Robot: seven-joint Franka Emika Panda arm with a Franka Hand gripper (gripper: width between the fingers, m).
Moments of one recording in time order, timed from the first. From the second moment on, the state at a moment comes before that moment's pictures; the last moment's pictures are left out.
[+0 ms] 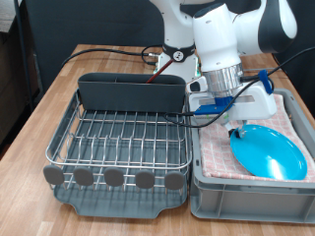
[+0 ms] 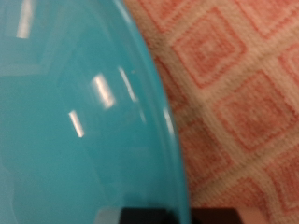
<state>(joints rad) 0.16 0.27 0.16 -2.36 1.09 2.99 0.65</state>
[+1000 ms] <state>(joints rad) 0.41 0.07 -0.24 -2.34 0.06 2.56 1.56</state>
